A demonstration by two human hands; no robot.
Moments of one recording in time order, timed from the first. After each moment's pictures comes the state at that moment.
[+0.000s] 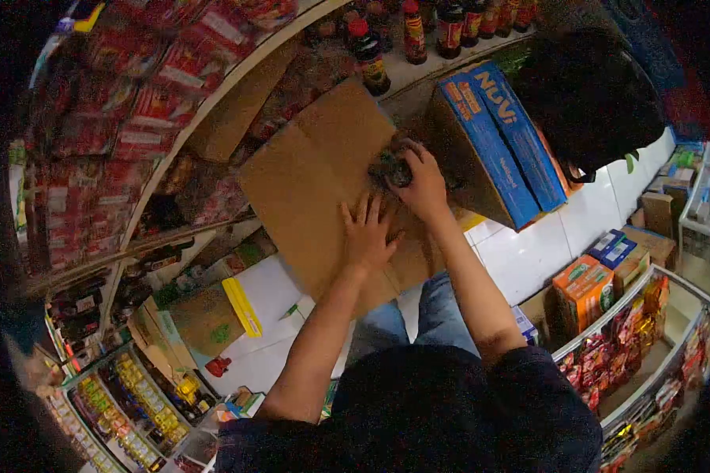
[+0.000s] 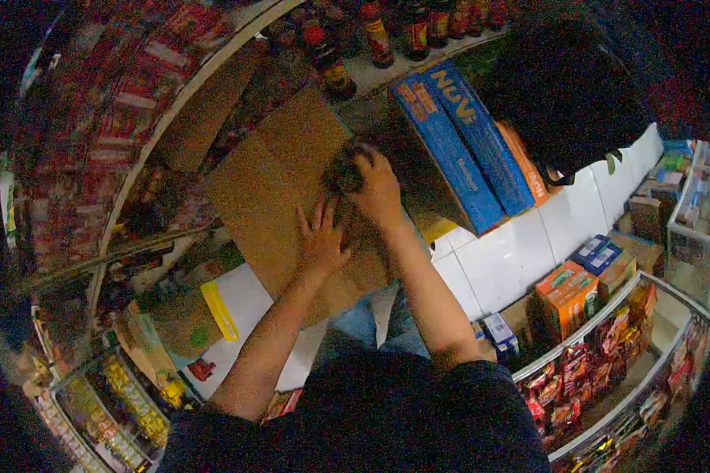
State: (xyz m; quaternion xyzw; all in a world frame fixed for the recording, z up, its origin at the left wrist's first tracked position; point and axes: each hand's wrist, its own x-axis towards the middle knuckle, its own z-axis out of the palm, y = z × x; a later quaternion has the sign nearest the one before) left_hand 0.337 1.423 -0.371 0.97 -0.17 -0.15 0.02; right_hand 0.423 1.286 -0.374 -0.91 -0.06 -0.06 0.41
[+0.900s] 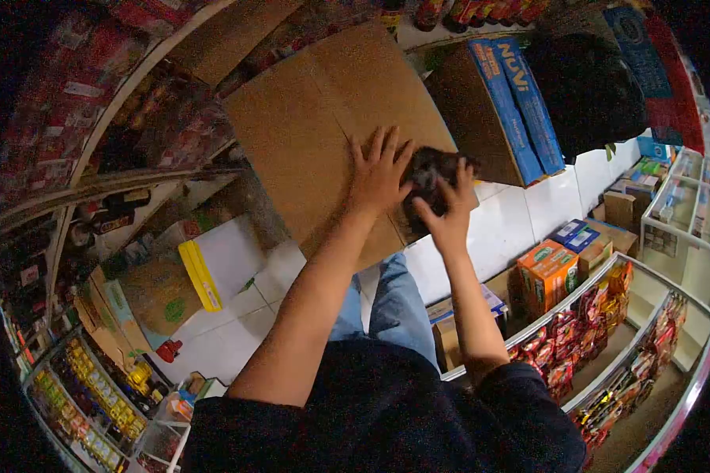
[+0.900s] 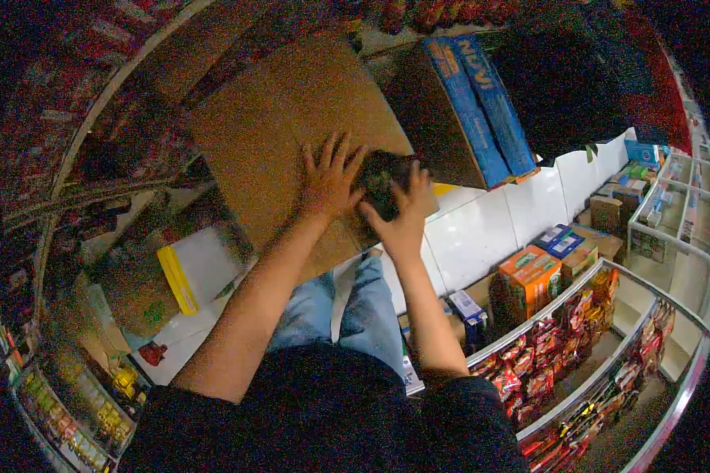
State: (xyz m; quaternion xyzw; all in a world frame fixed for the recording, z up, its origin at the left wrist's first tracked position) left_hand 0.331 1.429 -0.380 0.97 -0.18 0.00 0.14; right_hand 0.283 1.280 -0.353 -0.93 -0.03 -0.08 0.35
